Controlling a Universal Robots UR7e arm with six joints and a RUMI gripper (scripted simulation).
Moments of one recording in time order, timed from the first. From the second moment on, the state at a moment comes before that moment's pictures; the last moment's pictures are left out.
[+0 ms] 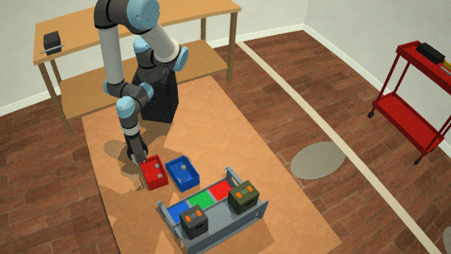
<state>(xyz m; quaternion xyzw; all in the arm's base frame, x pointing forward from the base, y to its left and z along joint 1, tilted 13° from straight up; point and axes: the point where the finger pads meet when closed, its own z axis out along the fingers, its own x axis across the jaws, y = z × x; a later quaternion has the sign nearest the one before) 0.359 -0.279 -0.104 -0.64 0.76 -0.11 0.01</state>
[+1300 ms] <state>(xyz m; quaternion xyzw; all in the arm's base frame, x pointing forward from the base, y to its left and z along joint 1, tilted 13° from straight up) 0.363 -0.283 -0.128 -0.64 0.76 -0.11 0.01</state>
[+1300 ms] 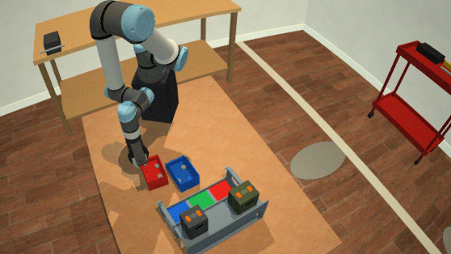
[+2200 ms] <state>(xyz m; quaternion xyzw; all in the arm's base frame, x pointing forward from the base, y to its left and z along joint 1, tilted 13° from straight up) 0.364 -0.285 -0.137 -0.64 0.76 -0.11 0.01</state>
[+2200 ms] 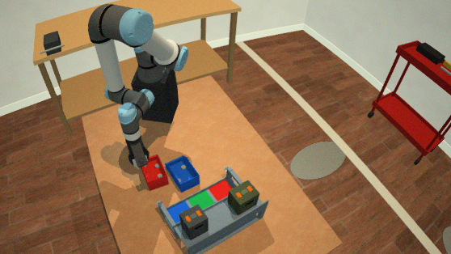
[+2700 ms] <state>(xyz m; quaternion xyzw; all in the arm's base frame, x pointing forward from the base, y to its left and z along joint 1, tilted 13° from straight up) 0.367 -0.287 -0.153 -0.64 0.76 -0.11 0.01</state>
